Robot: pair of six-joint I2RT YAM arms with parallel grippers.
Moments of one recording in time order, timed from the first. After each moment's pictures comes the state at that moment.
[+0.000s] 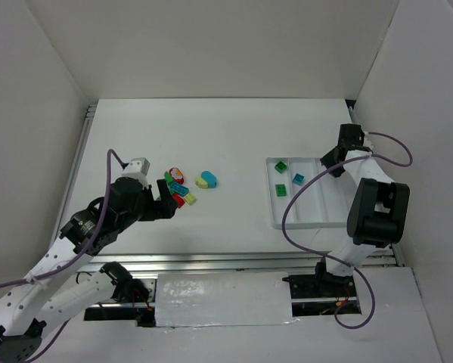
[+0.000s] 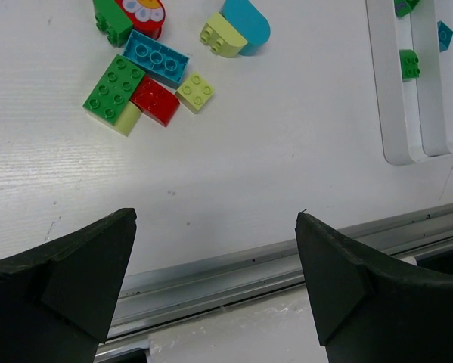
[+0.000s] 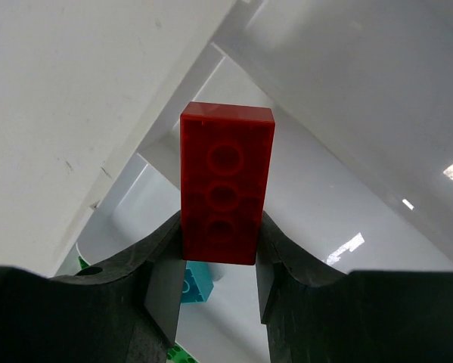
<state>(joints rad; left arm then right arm) -0.63 0.73 0.88 -0.78 -0.21 -0.60 -0.20 1.65 1.12 -0.42 0.15 0.74</state>
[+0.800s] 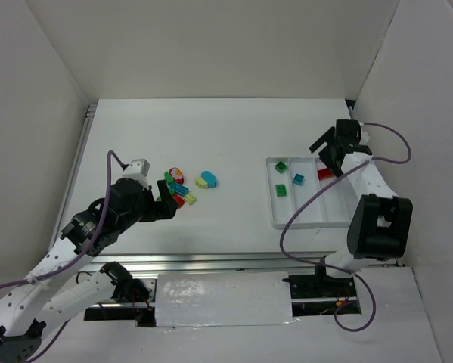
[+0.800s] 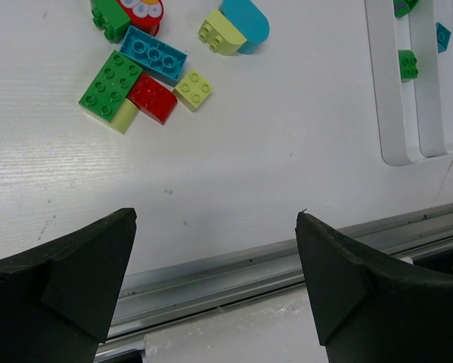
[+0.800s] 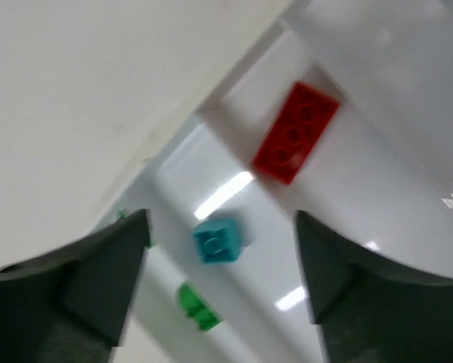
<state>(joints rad) -0.63 0.72 0.86 -0.76 -0.19 -0.61 -0.17 1.59 1.12 -0.44 0.09 0.72</state>
